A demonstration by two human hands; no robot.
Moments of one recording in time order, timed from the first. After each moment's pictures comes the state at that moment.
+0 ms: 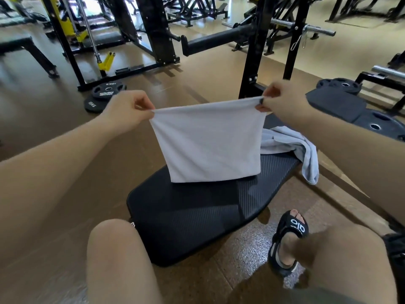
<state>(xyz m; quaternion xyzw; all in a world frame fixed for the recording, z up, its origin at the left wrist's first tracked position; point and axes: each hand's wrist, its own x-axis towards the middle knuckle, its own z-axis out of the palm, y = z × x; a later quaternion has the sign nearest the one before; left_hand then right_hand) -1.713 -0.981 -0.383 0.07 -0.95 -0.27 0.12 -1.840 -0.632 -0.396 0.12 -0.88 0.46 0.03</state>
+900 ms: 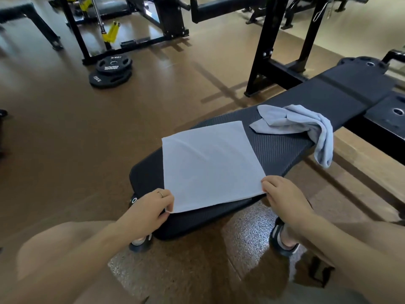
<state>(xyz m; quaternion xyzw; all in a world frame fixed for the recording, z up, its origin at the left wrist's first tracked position) -1.553 -0.945 -0.612 -0.12 -0.98 -0.16 -0.06 -1.704 -0.566 -0.637 0.36 -0.93 0.09 0.03</state>
